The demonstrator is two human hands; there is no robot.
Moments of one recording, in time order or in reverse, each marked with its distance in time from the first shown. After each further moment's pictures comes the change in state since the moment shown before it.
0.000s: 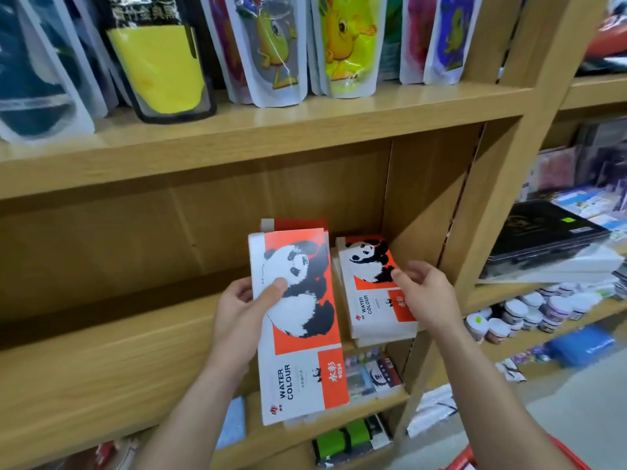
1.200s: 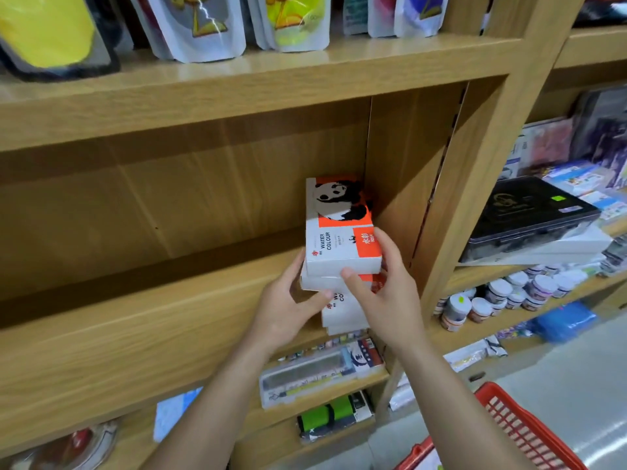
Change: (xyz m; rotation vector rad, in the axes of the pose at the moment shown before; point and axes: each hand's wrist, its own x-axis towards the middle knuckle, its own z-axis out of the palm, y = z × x) left_hand 0.031 -0.068 0.078 0.369 -0.406 0.201; right_hand -0.032 0.008 0.004 0.217 -0.102 -0.351
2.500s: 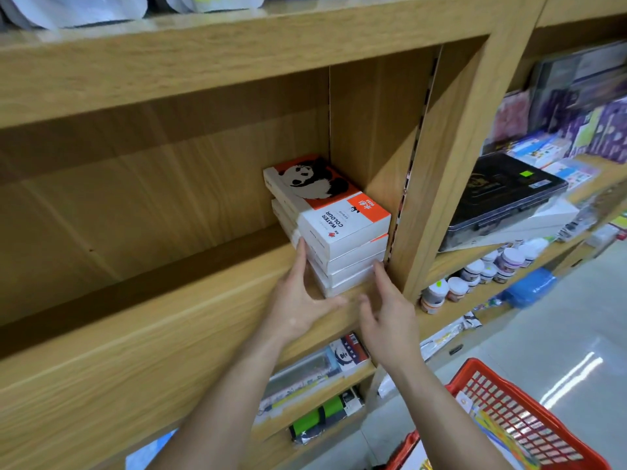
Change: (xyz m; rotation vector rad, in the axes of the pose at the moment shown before) left_hand 0.063 -0.023 0.050 0.214 -0.114 0.011; right_hand -0.012 0.075 0.000 -0.447 0.184 0.133
